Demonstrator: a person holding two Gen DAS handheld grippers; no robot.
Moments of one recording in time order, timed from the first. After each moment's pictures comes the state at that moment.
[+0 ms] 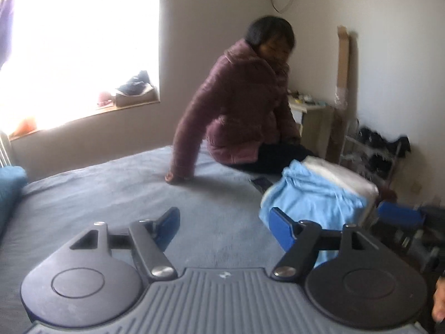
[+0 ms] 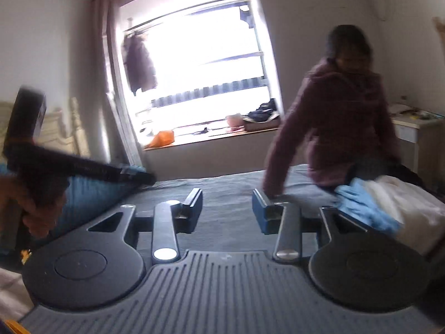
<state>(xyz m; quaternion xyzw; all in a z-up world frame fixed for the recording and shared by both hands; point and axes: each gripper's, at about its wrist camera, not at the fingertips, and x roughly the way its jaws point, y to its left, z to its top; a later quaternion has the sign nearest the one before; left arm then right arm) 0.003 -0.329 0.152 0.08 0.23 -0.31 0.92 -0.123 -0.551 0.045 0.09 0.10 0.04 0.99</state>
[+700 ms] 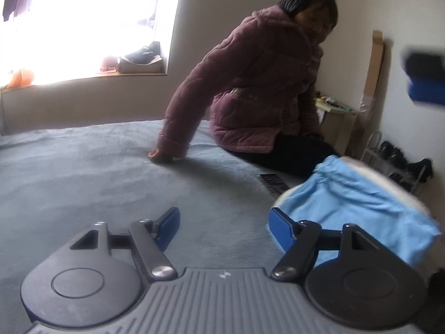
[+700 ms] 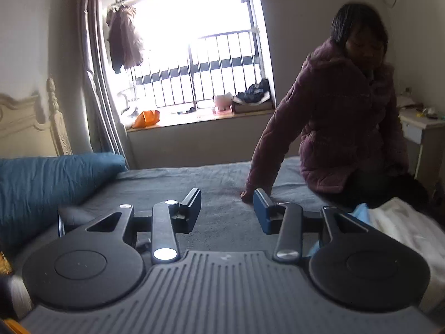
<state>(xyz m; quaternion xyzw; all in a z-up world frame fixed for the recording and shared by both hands) 0.153 -0.427 -0.003 0.03 0.26 -0.29 0.92 0.026 -0.606 0.075 0.09 0.17 0.01 0.98</state>
